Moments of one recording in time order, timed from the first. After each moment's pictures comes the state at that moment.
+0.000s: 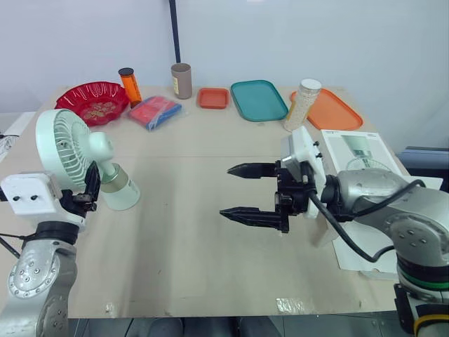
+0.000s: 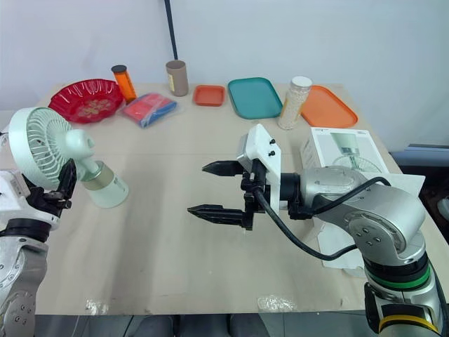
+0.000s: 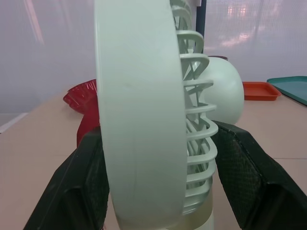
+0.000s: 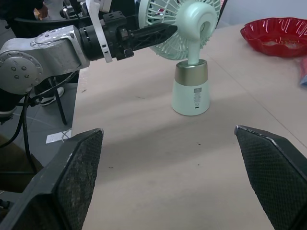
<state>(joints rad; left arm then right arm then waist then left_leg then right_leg) 0.10 0.29 0.43 -0.80 -0.43 0.52 0.00 -0.62 -0.74 0.00 -0.64 1.02 1.00 0.67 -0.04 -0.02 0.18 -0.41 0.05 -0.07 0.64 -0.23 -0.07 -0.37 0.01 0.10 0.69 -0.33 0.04</state>
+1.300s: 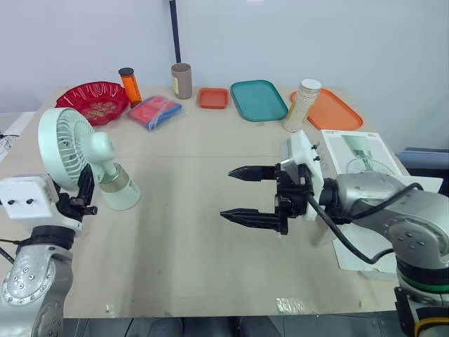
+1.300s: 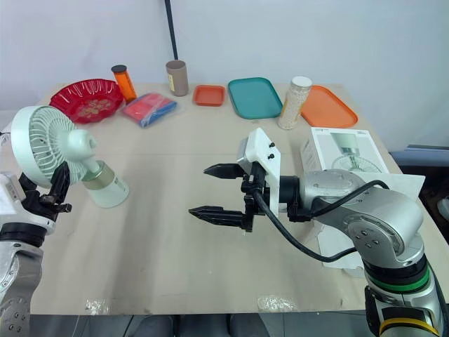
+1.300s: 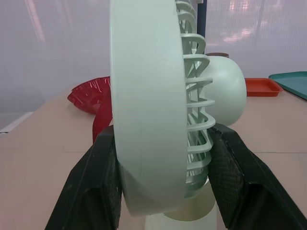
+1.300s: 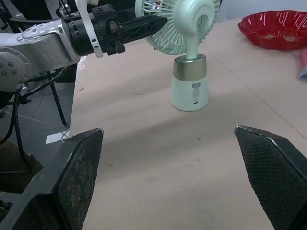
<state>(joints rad) 0.10 0.29 0.45 -0.84 -0.45 0.56 -0.01 -0.59 -0.74 0.00 -0.64 1.01 1.00 0.65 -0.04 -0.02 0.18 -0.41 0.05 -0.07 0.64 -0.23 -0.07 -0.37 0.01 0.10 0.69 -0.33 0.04</state>
